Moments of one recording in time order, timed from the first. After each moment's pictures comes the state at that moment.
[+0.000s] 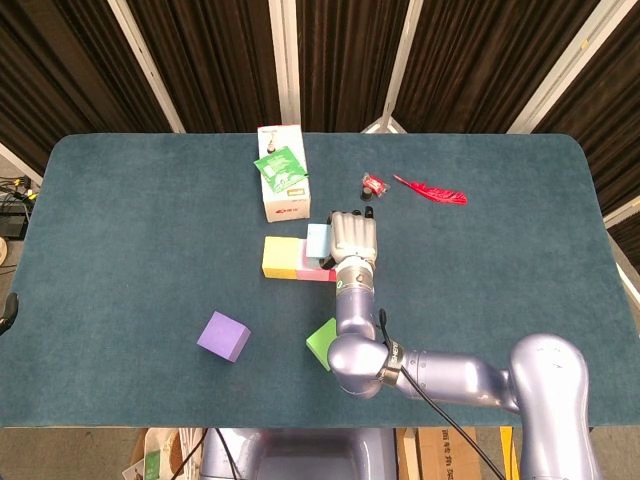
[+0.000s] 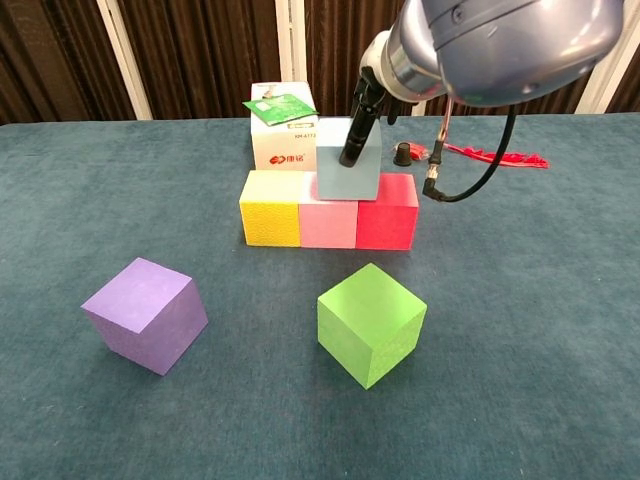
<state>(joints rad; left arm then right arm) -0.08 -1.29 -0.25 -1.46 1.41 1.73 -0.03 1.29 -1.72 0.65 -1.50 0.10 1.36 -1.03</state>
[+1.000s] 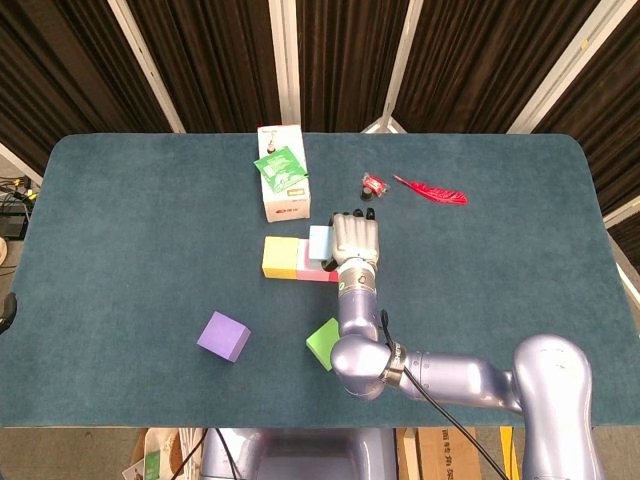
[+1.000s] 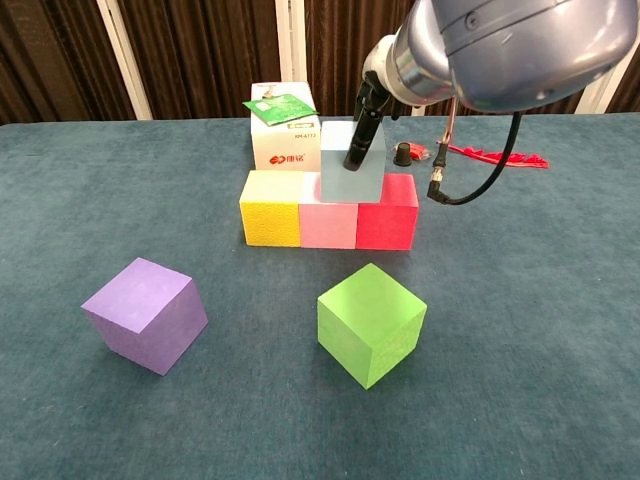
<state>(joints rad) -0.08 -1.30 -0.25 -1.47 1.40 1.73 -0.02 1.28 -1.71 0.65 -1.52 0.10 1.35 -1.04</state>
